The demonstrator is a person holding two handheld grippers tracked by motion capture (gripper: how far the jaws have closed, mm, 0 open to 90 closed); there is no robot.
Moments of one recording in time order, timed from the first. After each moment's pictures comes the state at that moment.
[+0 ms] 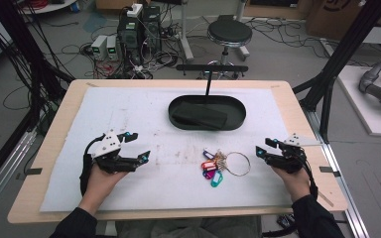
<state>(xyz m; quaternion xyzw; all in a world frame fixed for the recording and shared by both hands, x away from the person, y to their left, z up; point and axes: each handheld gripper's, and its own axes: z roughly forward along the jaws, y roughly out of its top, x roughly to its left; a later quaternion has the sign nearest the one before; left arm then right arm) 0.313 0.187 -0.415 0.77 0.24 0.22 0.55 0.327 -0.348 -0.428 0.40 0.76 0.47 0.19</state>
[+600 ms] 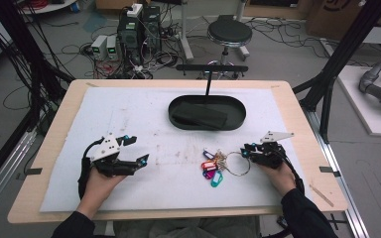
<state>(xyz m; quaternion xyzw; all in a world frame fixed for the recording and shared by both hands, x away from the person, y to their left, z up) 0.305 0.193 -0.419 0.77 0.25 0.22 0.55 0.358 -0.309 -0.449 0.35 0.83 0.41 0.14</state>
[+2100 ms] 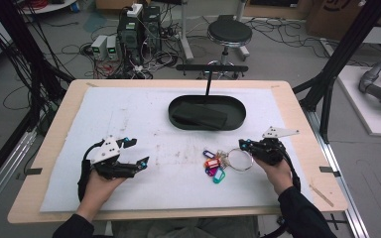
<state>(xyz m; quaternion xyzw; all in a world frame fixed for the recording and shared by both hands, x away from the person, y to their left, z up) 0.300 0.191 -0.421 0.77 0.24 0.22 0.54 0.350 -0.303 -0.423 0.36 0.79 0.48 0.13</state>
